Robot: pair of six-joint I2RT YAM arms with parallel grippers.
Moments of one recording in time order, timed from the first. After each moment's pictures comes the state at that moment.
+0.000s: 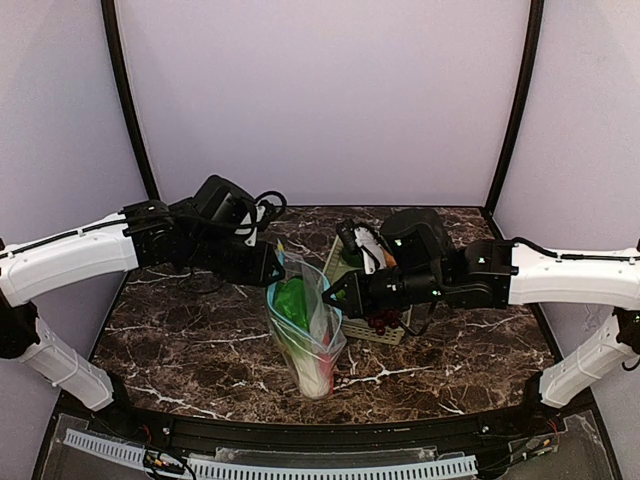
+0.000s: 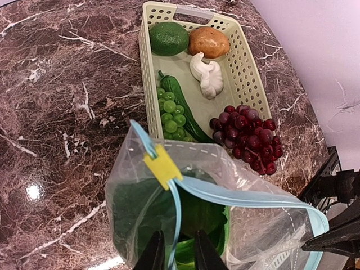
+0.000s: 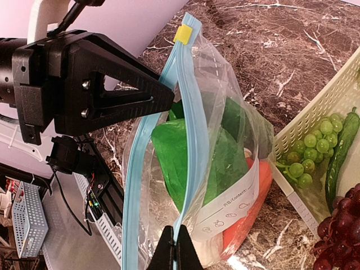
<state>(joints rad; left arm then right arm) -0.92 1.41 1.28 -0.69 -0.04 -0.61 1.15 1.39 1.12 -0.29 -0.05 0.63</state>
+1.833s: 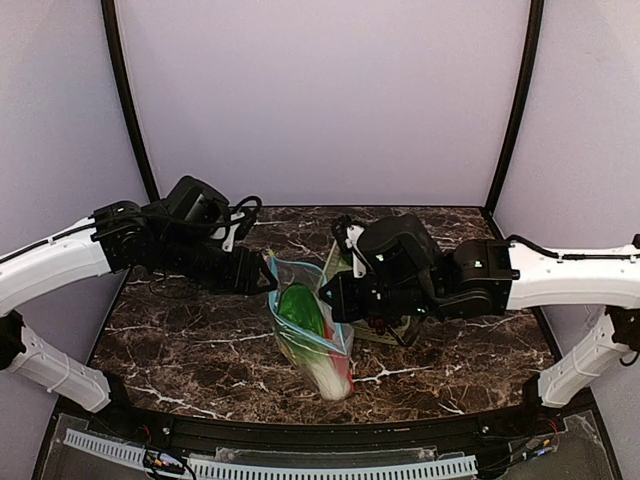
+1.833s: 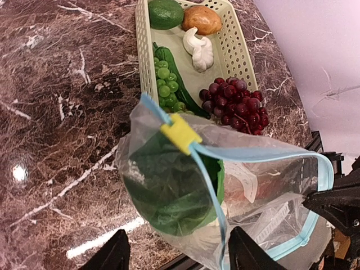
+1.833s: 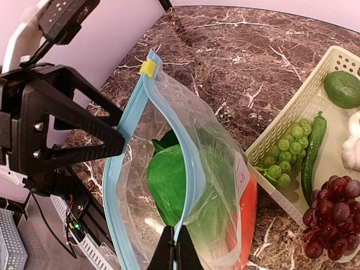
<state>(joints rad) -0.90 1.30 1.25 -0.80 0.07 -0.66 1.29 1.44 1.25 -0.43 0.29 0.70</state>
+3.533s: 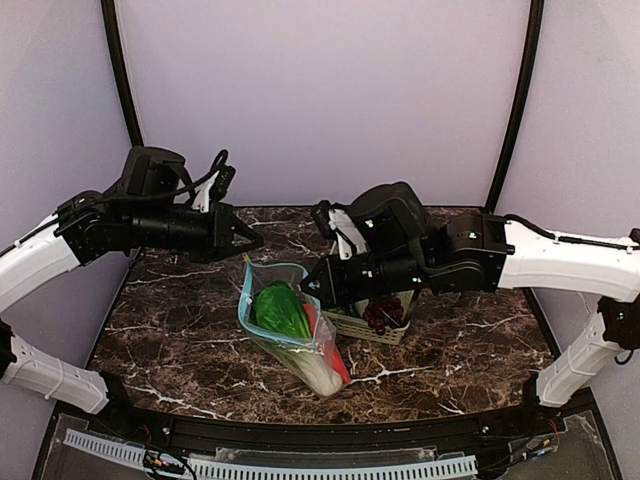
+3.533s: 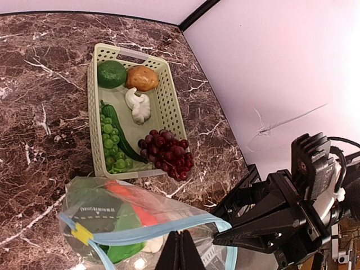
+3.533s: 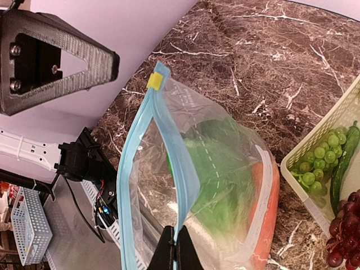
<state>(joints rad) -0.85 1.17 1.27 -0.64 0.20 -0.74 1.25 1.51 1.42 -0.51 0.10 0.66</state>
